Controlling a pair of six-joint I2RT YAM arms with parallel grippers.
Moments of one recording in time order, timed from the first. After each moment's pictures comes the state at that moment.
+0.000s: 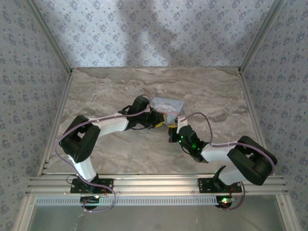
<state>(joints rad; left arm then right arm) -0.70 1.75 1.00 0.02 0.50 -1.11 0.78 1.40 0.31 0.65 0.21 0.46</state>
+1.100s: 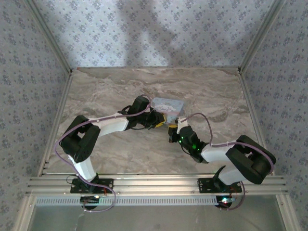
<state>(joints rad) -0.70 1.75 1.00 0.02 0.50 -1.12 0.78 1.42 0.30 0.70 0.21 0.46</state>
